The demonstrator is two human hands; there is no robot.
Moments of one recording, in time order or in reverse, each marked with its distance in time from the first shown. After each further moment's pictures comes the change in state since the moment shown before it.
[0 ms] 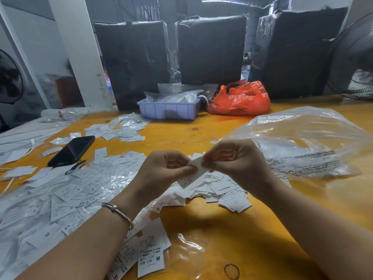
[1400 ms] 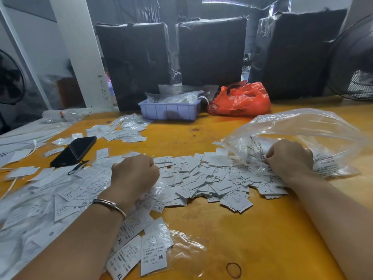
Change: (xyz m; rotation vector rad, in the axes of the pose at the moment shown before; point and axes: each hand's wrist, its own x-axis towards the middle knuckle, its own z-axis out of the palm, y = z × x) left_hand 0.010 -0.029 -0.035 1.054 0.293 -0.342; right_hand 0.013 0.047 -0.084 -1.265 0.254 0.710
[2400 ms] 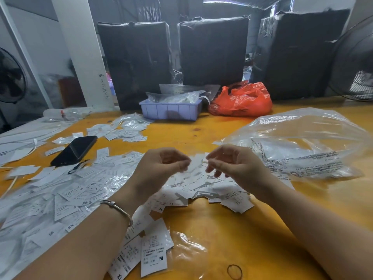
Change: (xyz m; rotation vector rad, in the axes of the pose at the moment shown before) left_hand -0.019 0.027 -0.009 -1.004 -0.217 0.275; right_hand -0.061 -0.056 -0.001 1.037 -0.399 -0.623
